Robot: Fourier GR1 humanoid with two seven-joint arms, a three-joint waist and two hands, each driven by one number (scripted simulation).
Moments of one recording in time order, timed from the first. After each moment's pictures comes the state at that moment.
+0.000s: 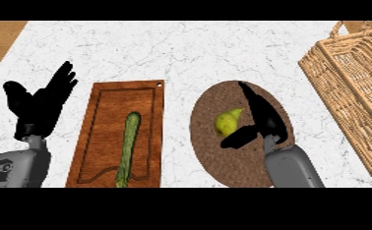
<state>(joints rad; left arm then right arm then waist) -0.19 0.27 0.15 -1.43 0.06 -0.05 0.24 -0.26 -0.06 0.22 -1.44 0.56 0.11 0.65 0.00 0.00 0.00</state>
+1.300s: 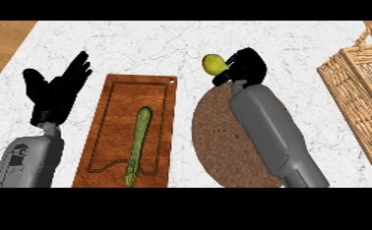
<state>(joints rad) -0.29 0.23 0.12 -1.38 0.04 -0.08 0.24 -0.80 -0.01 0.14 -0.89 0.85 -0.31 1.04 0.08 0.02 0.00</state>
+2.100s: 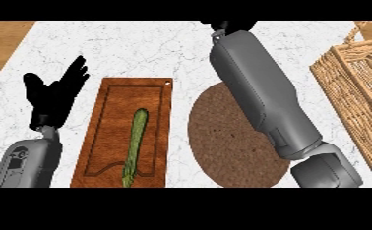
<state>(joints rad) -0.26 0.24 0.14 -1.35 0.03 -0.07 0.21 -1.23 -0.01 0.08 -0.63 1.19 -0.72 1.10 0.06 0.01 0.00</state>
